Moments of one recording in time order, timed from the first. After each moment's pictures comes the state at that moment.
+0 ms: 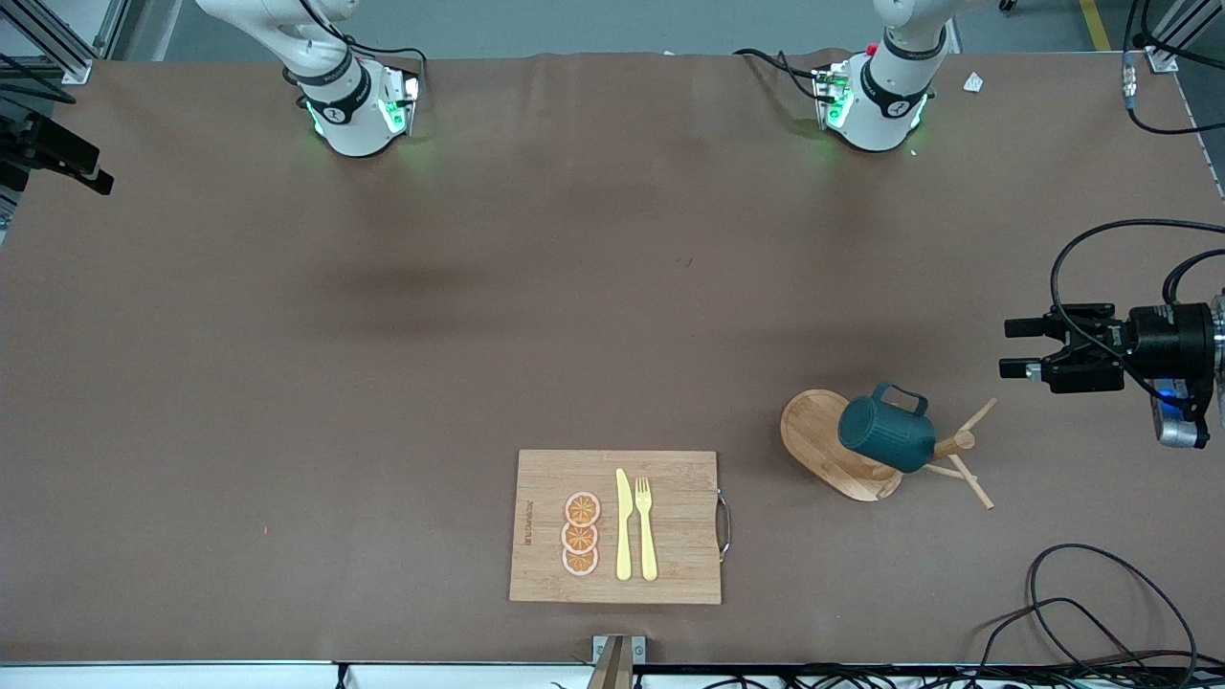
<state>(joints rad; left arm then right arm) 0.39 0.43 -0.25 -1.39 -0.74 1.44 -0.48 -0.03 -0.13 -0.06 -1.60 0.01 1.40 -0.02</state>
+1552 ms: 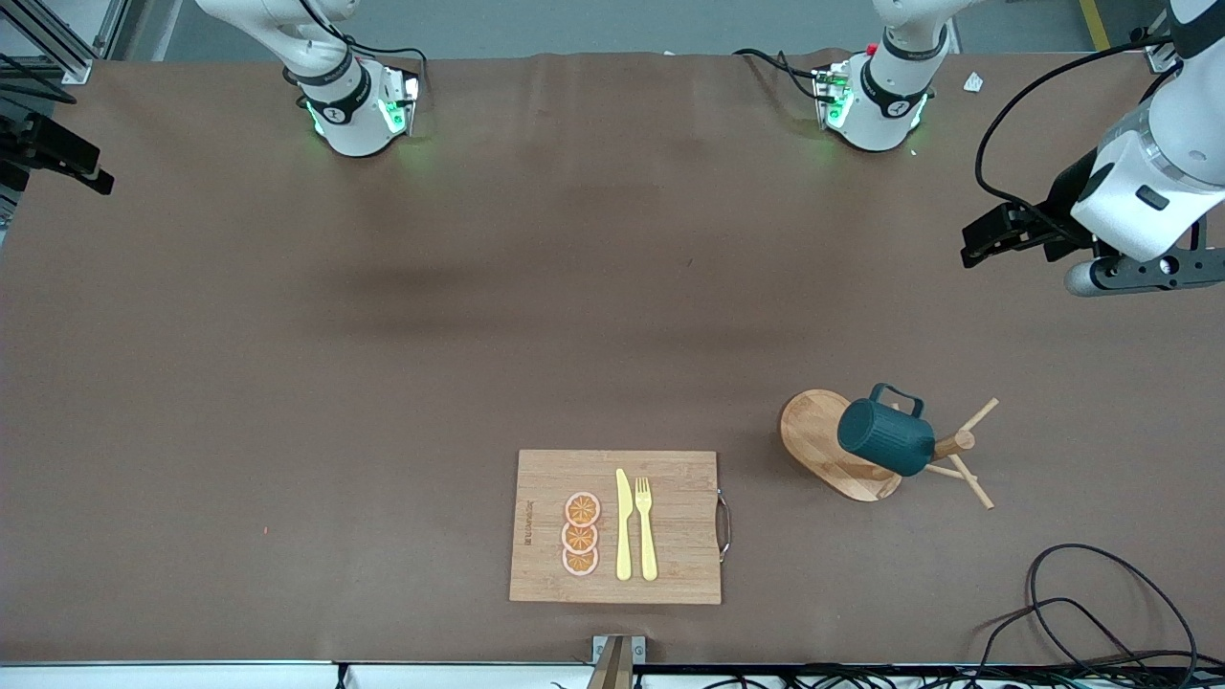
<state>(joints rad) 0.39 0.09 -0.61 -1.47 -0.01 1.50 -0.29 -0.03 -0.13 -0.06 -1.60 0.01 1.40 -0.02</state>
